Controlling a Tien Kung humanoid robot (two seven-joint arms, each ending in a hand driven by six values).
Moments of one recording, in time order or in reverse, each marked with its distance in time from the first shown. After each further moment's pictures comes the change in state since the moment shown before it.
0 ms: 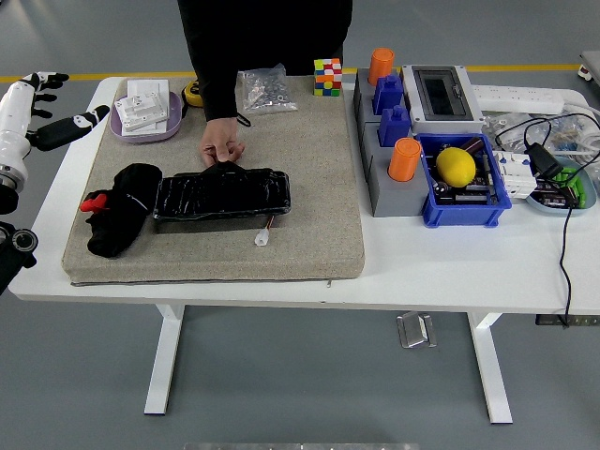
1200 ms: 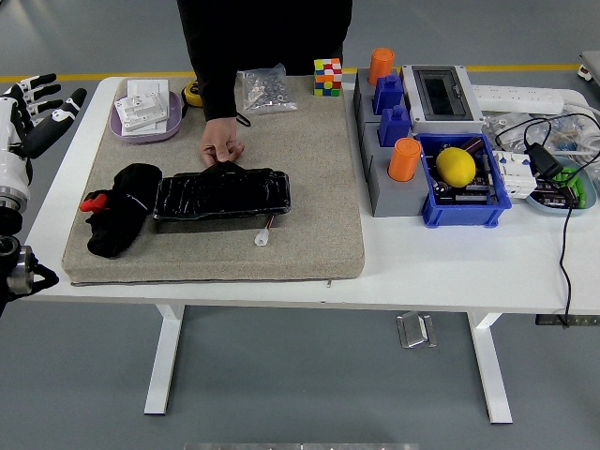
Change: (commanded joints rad) left arm 0.107 -0.074 -0.097 -0.044 -0.405 0.047 -0.213; right arm 0.008 0.003 -0.013 0.000 -0.017 -0.002 -0.005
